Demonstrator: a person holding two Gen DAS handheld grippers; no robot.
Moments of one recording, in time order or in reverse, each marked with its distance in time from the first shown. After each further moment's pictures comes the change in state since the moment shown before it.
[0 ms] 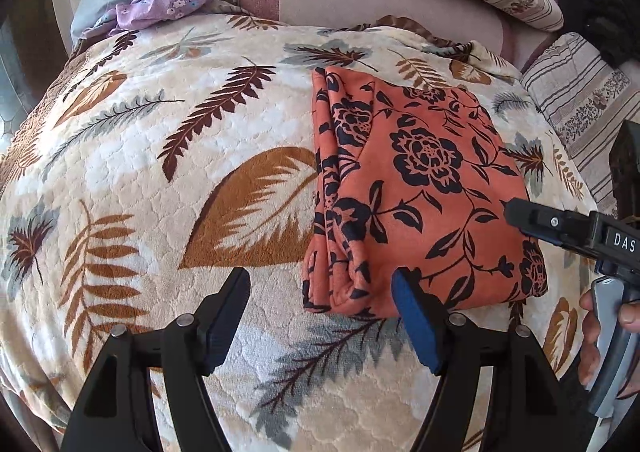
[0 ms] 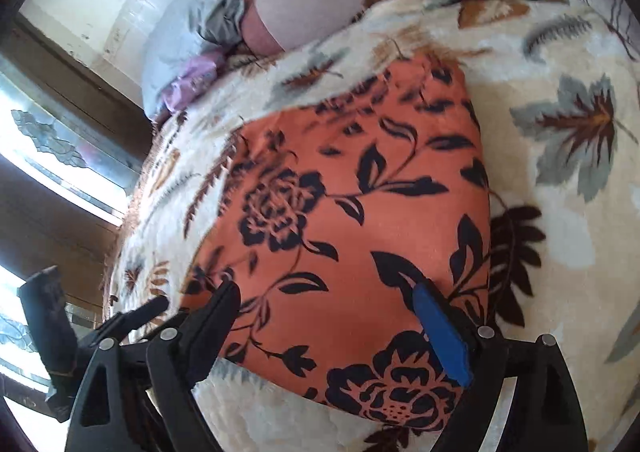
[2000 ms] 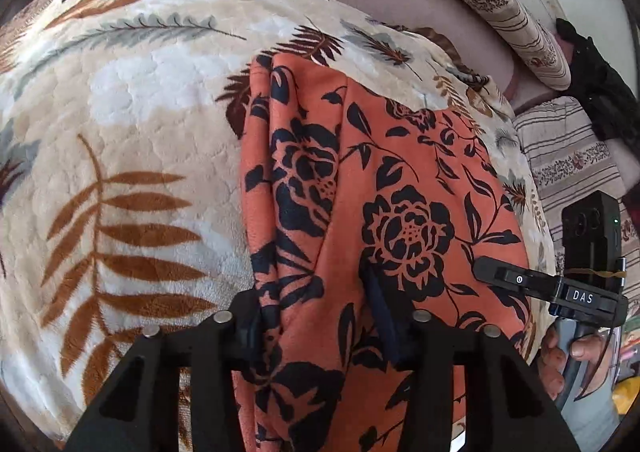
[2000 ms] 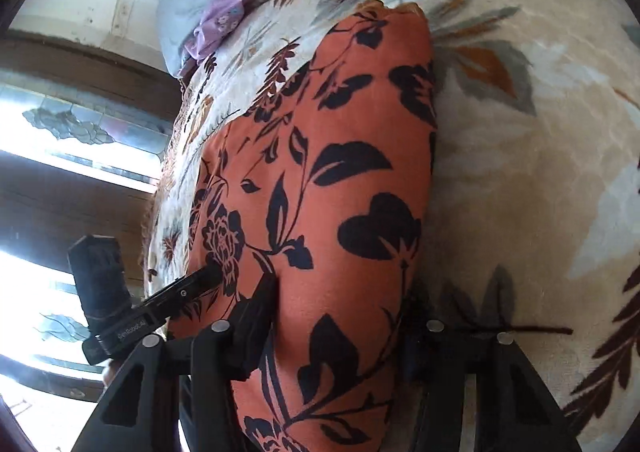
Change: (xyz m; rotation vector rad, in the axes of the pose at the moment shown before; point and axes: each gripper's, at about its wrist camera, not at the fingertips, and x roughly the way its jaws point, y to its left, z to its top) left arm 0.051 0.028 0.053 -0.181 0.077 -0.255; right arm 0.068 0.058 -0.020 -0.020 0.204 0.163
